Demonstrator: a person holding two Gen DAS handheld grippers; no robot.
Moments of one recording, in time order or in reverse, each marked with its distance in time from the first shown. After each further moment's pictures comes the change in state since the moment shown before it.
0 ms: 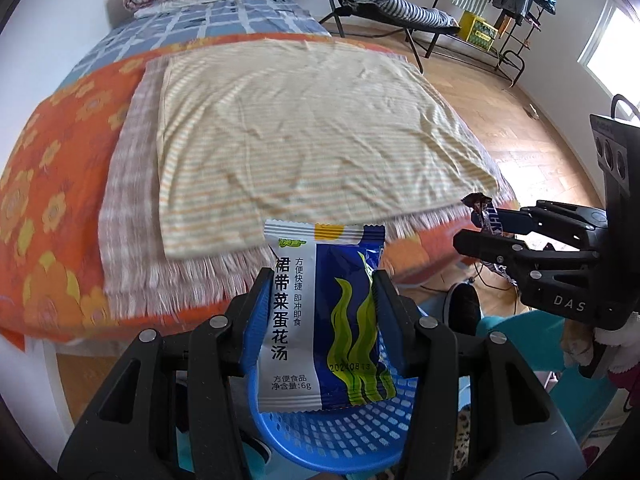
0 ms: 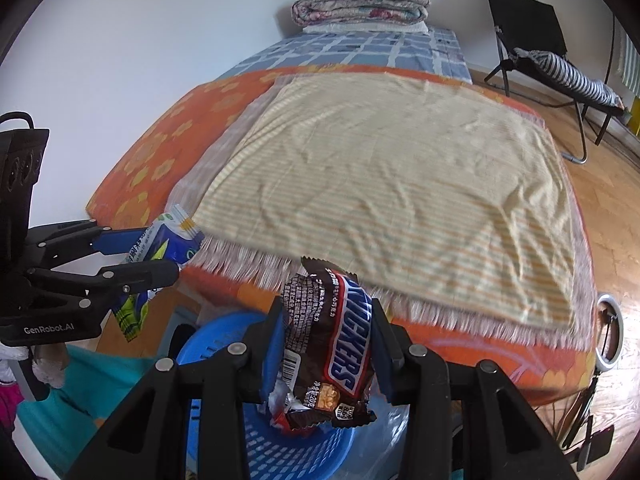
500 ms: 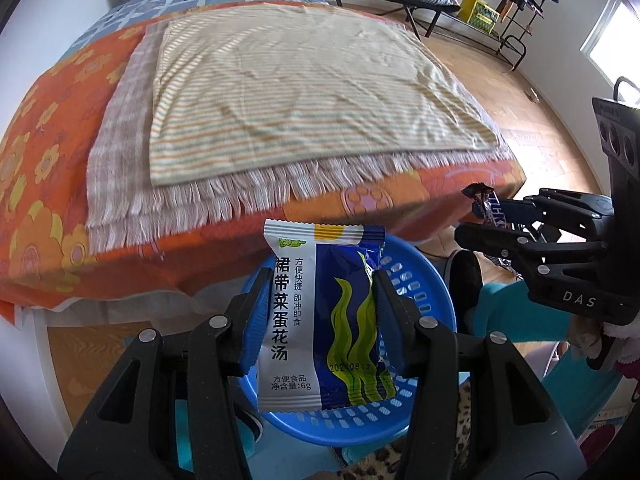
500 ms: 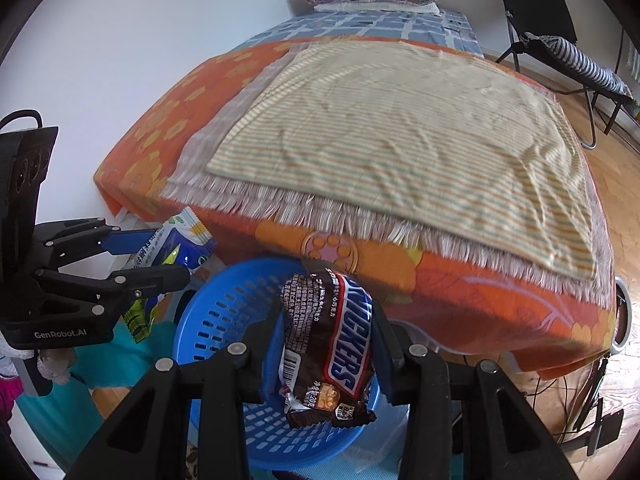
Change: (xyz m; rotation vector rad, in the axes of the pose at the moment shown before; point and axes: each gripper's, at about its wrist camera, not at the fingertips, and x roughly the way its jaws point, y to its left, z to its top) left arm 0.012 -0.007 -0.057 -0.004 0.067 -0.003; right arm 0.010 0.017 -0.050 -0.018 0.065 0.022
